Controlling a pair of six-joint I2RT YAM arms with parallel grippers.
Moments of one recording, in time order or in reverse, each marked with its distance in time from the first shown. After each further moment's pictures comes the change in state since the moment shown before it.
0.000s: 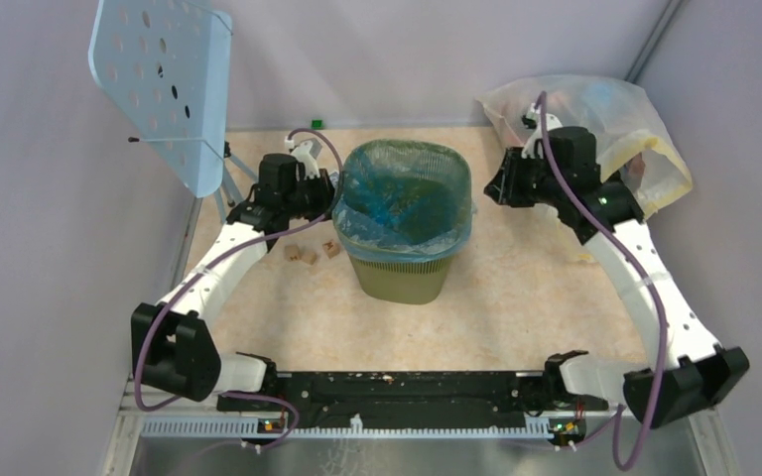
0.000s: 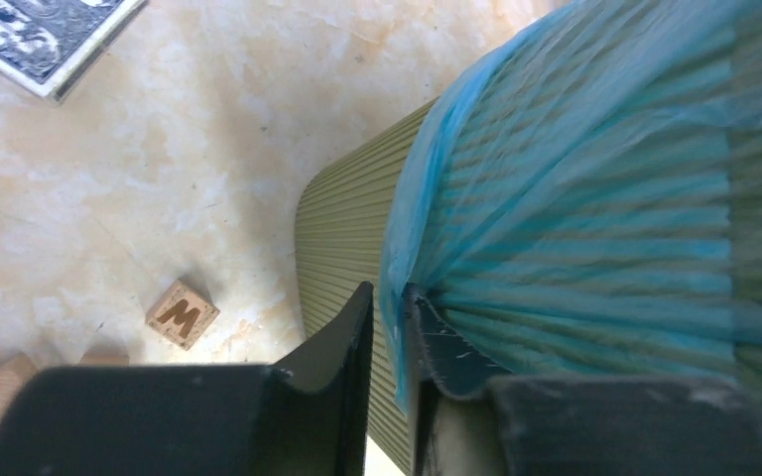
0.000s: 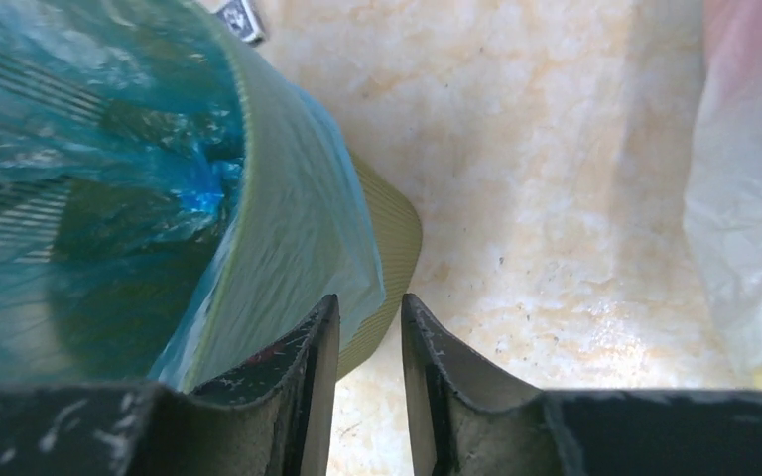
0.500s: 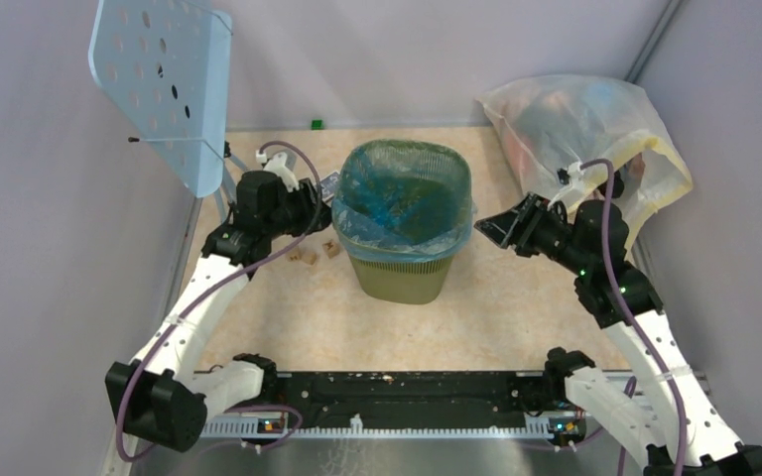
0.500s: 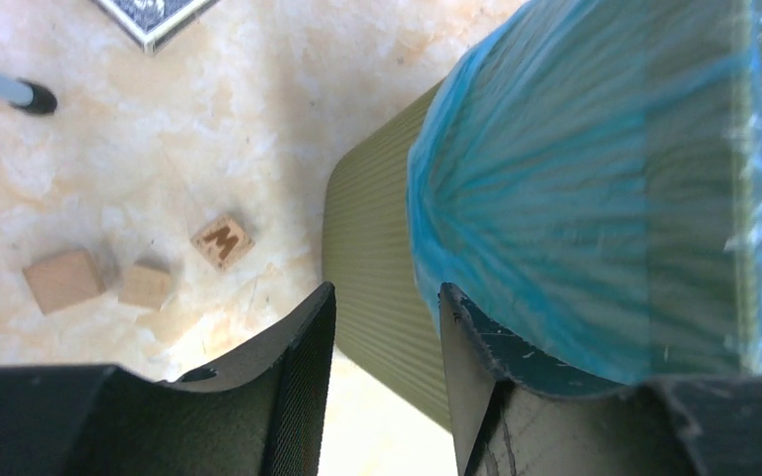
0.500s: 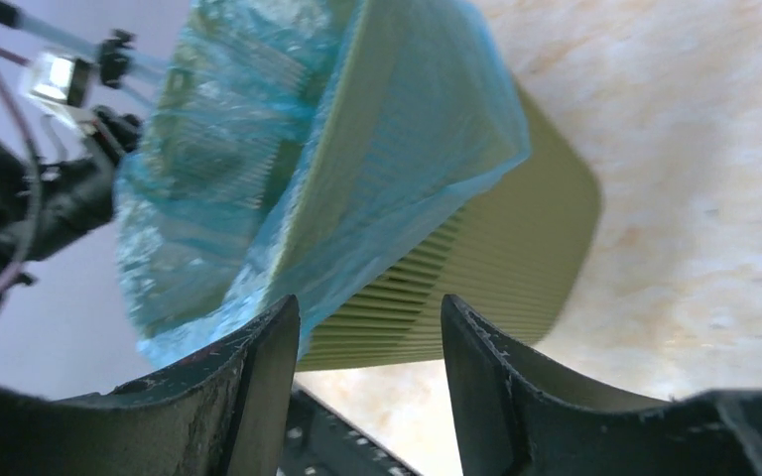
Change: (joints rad) left arm 0.002 -0.221 -0.058 -0.109 -0.156 -0.077; right arm -0.005 -0.499 -0.470 0.283 -0.143 0.373
